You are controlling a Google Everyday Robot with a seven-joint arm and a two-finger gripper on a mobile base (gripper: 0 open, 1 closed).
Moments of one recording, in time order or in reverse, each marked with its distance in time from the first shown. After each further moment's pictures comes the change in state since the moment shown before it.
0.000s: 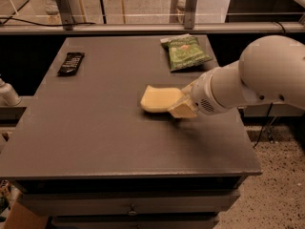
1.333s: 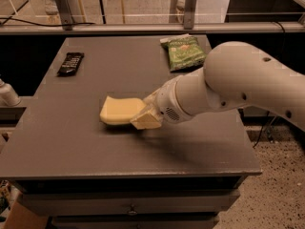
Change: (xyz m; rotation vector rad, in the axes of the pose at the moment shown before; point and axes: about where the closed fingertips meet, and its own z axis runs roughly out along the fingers) arm -0.054 0.079 0.035 -0.210 -0.108 -0.036
